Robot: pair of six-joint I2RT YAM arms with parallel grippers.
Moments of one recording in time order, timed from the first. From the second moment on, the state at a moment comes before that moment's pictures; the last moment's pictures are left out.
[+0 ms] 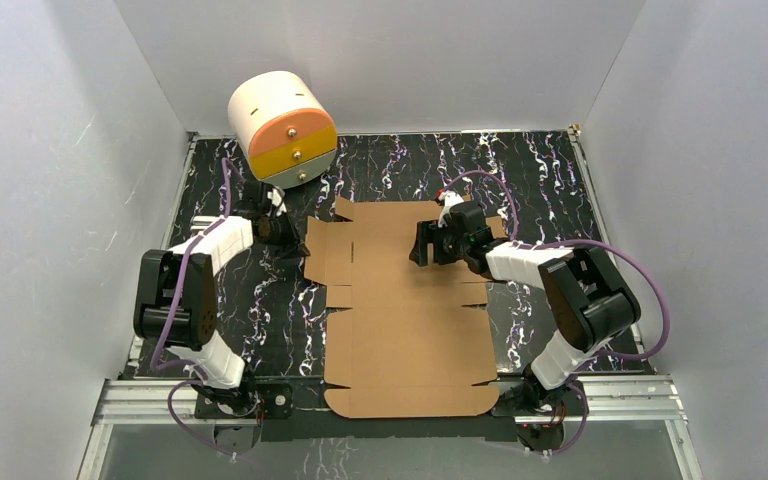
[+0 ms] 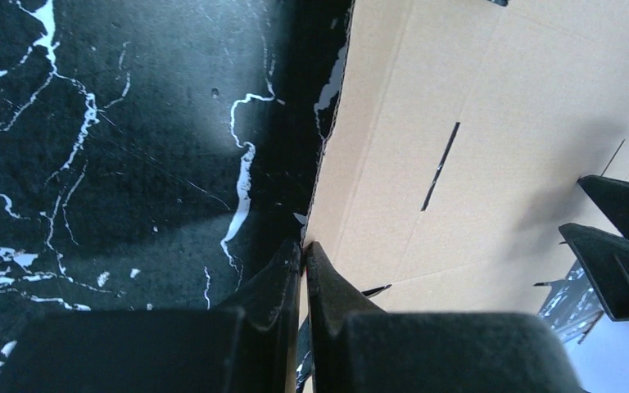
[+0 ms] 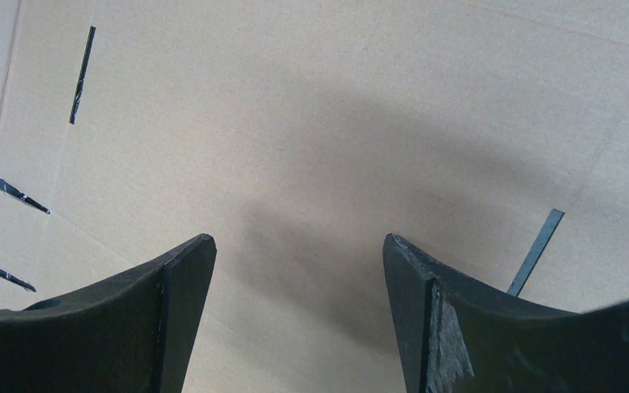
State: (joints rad) left arm -0.12 1.64 0.98 -0.43 0.32 -0.49; right arm 0.50 1.64 0.76 0.18 -0.22 0.31
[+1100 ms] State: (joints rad) left arm -0.45 1.62 1.20 -0.59 0.05 -0.52; right arm 0.51 1.68 0.76 0.25 -0.19 0.32
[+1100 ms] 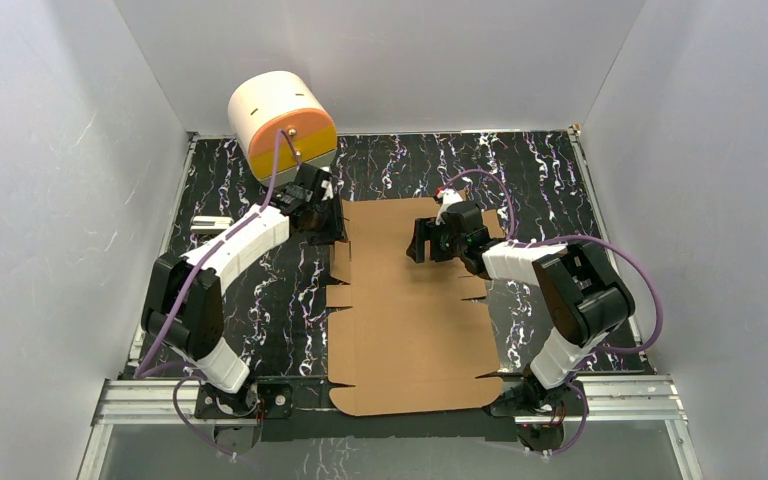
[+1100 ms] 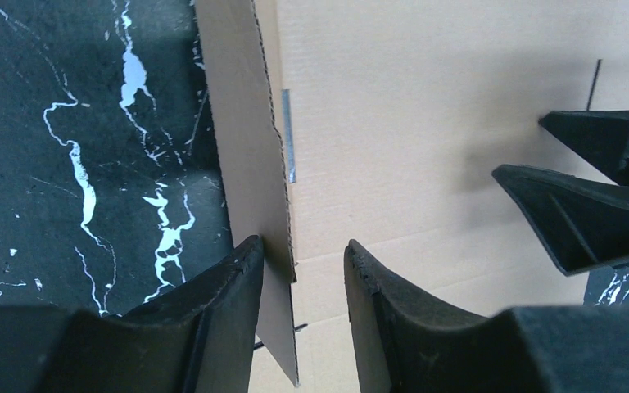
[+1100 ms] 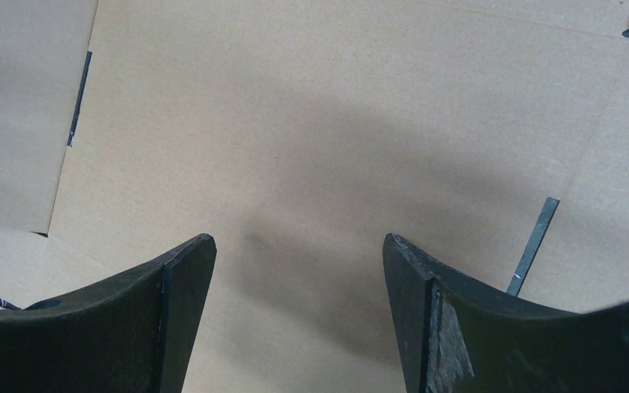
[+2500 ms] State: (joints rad) left arm -0.63 1.70 1.30 -0.60 -0.10 -0.57; right arm 0.53 1.69 0.78 0.25 -0.16 0.34
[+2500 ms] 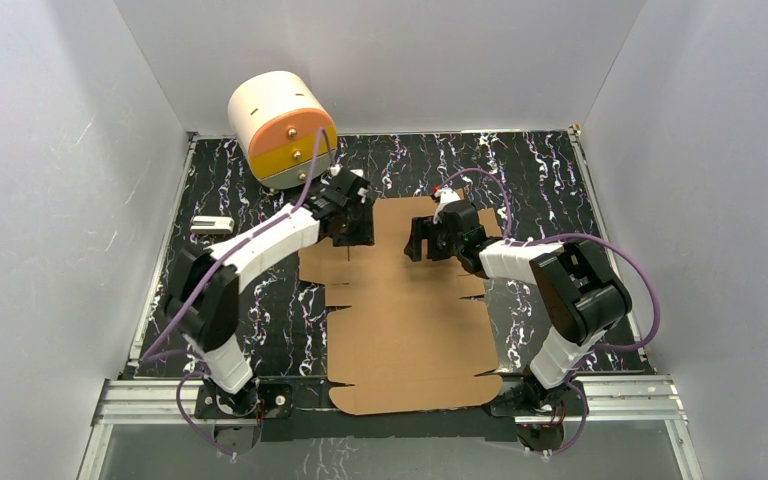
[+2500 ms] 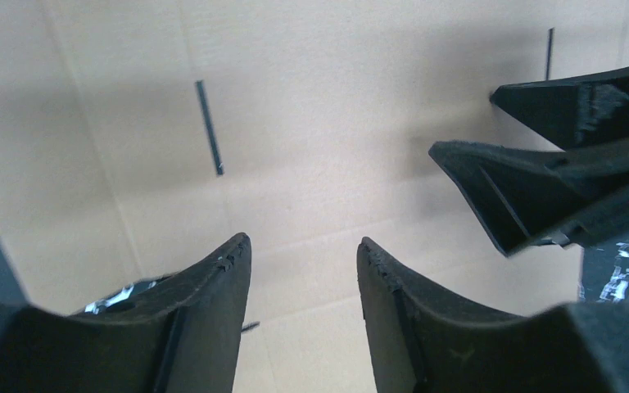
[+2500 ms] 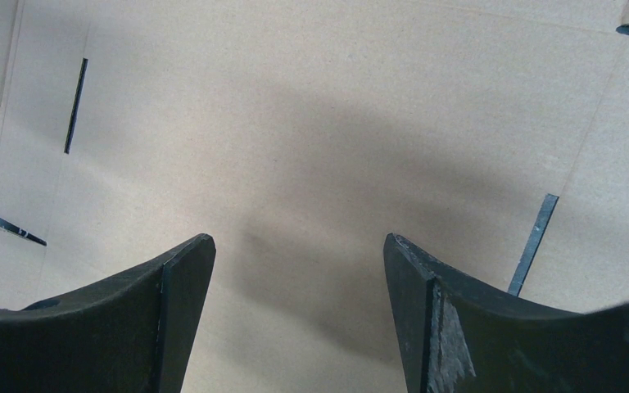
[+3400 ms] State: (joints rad) left arm -0.49 1.23 0.67 -0.39 0.07 -0.79; right arm 0.55 1.64 0.78 0.15 -0.26 0.34
